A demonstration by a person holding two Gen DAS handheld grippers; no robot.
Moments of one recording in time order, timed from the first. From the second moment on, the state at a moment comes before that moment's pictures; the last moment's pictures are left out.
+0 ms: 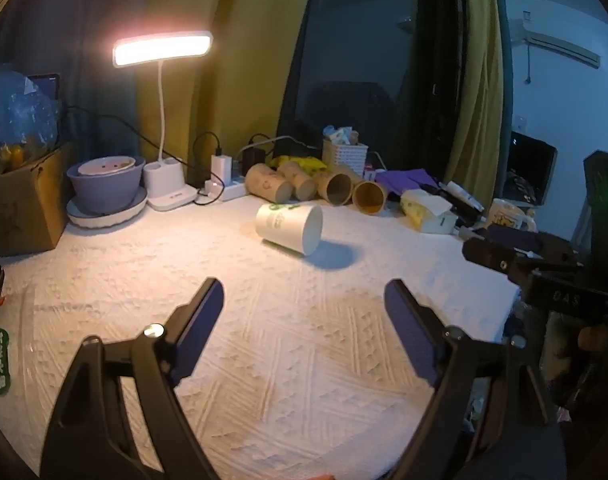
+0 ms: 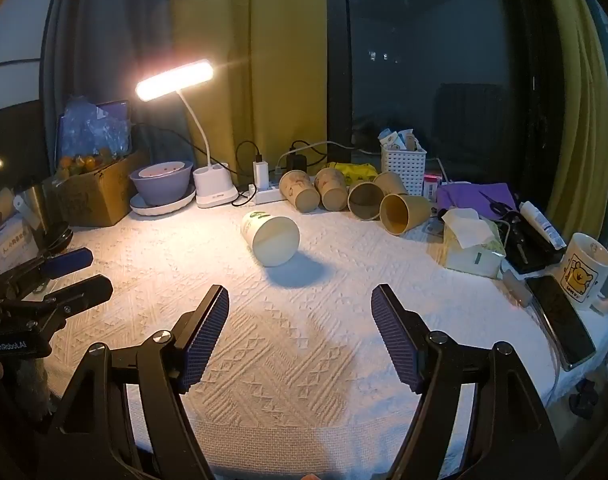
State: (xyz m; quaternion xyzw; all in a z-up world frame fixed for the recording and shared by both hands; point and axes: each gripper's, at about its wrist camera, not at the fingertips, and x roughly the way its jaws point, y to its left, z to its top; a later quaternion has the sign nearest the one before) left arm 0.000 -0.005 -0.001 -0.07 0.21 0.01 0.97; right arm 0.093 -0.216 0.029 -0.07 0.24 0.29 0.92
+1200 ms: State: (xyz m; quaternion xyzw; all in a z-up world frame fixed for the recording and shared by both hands) left arm -0.002 -0.011 -0.002 -0.07 0.21 0.00 0.97; right arm 0.092 -0.215 0.028 -0.07 0.24 0.29 0.92
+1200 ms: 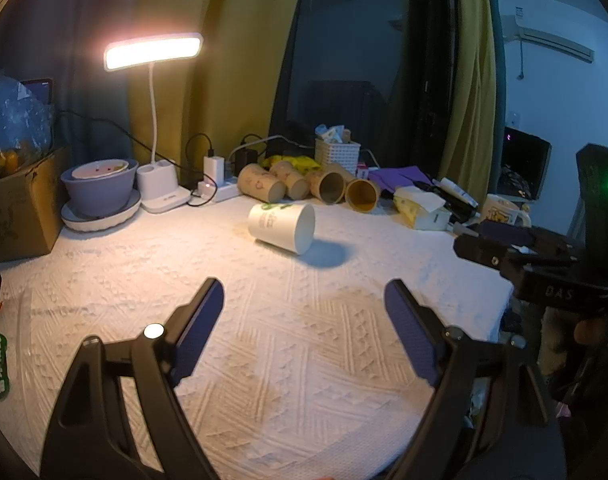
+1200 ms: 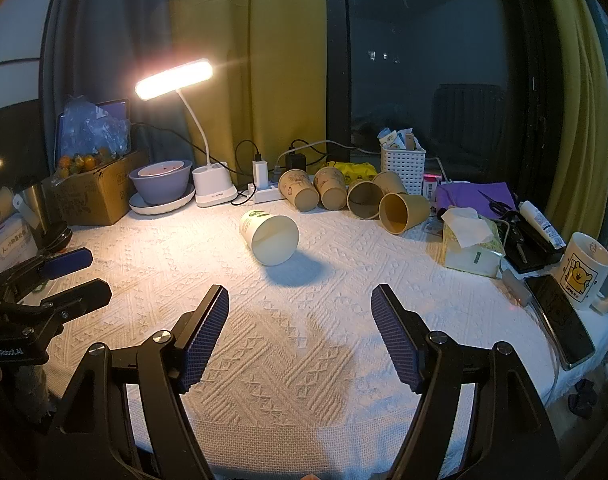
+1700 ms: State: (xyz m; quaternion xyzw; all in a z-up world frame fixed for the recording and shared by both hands) left arm -0.003 -0.012 0.000 -0.06 0.21 -0.01 0.98; right arm 0.094 -0.217 0.030 -0.07 0.24 0.29 0.92
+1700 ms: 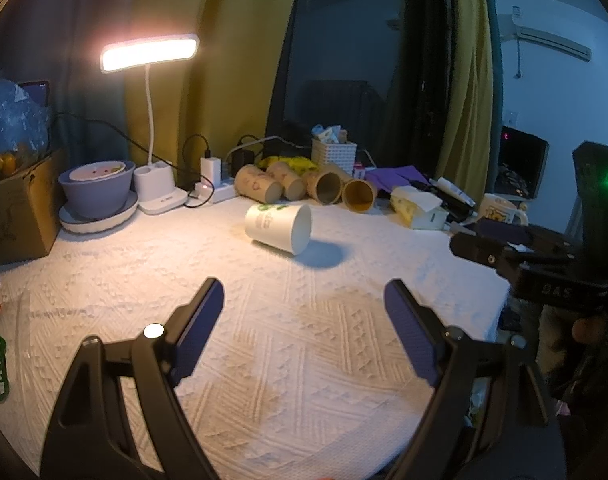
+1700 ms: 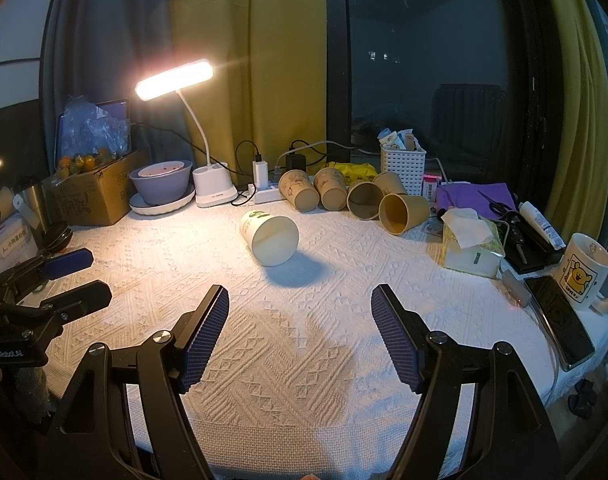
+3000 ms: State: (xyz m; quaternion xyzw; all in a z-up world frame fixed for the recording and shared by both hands) left arm 0.106 0.000 -0.009 0.10 0.31 -0.04 0.94; right arm 0.153 -0.209 0.012 -0.06 0.28 0.27 0.92
